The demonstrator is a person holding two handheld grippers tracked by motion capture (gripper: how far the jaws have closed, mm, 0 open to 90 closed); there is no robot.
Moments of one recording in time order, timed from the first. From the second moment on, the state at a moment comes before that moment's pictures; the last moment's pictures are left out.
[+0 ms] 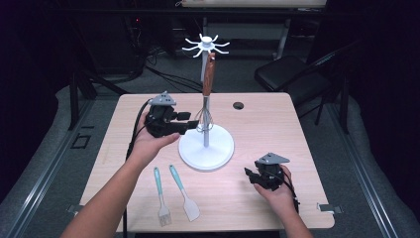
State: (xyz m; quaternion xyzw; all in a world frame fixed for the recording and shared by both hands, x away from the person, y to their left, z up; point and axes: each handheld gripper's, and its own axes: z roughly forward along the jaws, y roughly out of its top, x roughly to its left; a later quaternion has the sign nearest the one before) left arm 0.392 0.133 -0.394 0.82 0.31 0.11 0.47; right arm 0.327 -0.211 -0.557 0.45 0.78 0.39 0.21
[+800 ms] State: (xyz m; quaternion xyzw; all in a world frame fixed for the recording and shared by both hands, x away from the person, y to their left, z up) left arm 0.344 0.215 -0.506 0.77 0.44 0.15 0.45; right arm 0.329 -0.212 -0.530 0.44 0.75 0.44 0.20
